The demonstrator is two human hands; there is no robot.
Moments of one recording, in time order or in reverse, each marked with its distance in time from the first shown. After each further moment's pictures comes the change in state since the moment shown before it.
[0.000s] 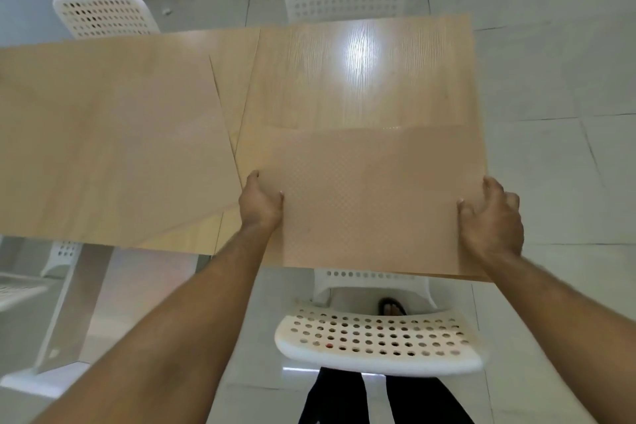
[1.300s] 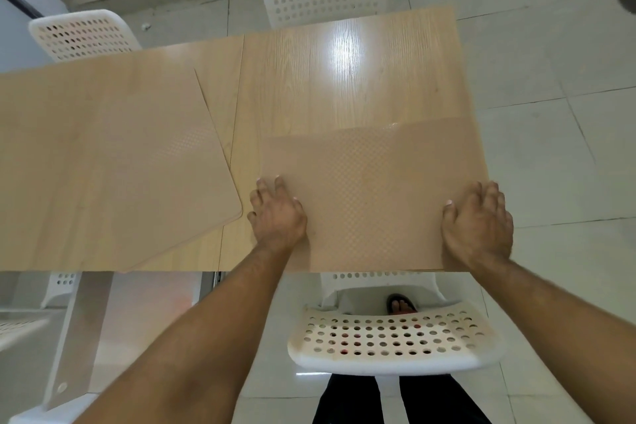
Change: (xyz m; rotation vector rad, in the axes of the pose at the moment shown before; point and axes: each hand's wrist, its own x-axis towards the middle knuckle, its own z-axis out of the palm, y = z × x) left_hand -0.009 0.002 0.024 0.587 -0.128 0.220; right_hand -0.021 -0.005 0.022 -0.290 -0.051 -0.060
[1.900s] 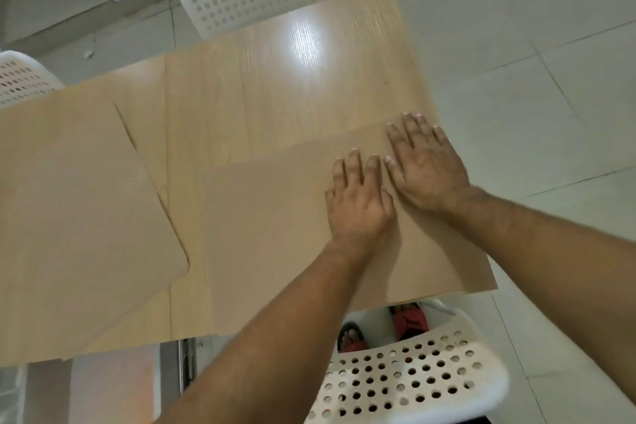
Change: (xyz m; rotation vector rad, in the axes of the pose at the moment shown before) left_hand -0.005 0.187 0.073 -0.021 -0.006 0.515; right_hand 0.124 -0.019 -0.003 -0.150 -0.005 -0.486
